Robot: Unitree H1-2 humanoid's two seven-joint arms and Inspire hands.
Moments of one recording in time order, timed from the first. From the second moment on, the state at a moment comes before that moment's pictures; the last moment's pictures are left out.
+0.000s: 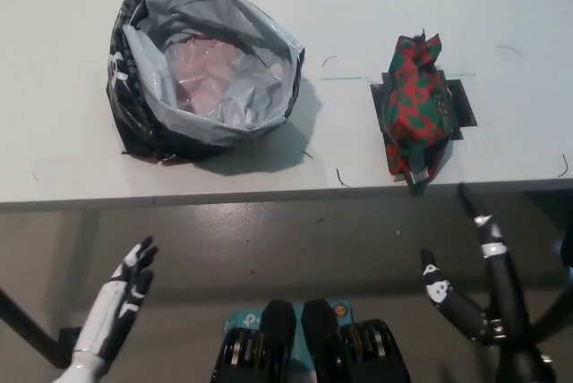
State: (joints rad) left_arm 0.02 0.24 -0.05 0.03 0.11 -0.14 -0.06; right_arm 0.03 -0.03 0.06 -0.20 -0.35 -0.32 -0.11
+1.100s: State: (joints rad) left_arm 0.01 0.21 -0.12 0.03 0.14 -0.11 -0.08; right_arm -0.97 -0.14 -0.04 0.09 -0.72 0.23 0.15
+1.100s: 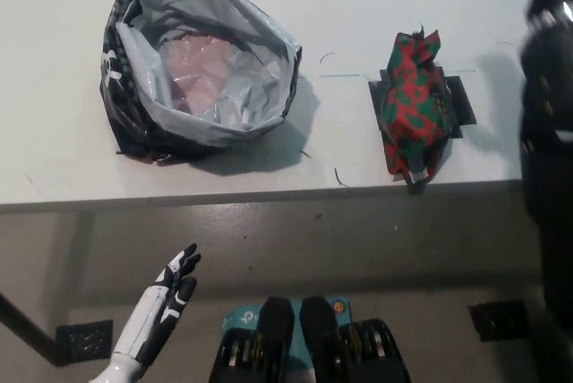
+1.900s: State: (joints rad) left_arm 0.06 0.24 -0.12 0.03 0.18 -0.13 -0.08; right_arm -1.20 0.00 0.03 1.03 -0.67 0.44 0.06
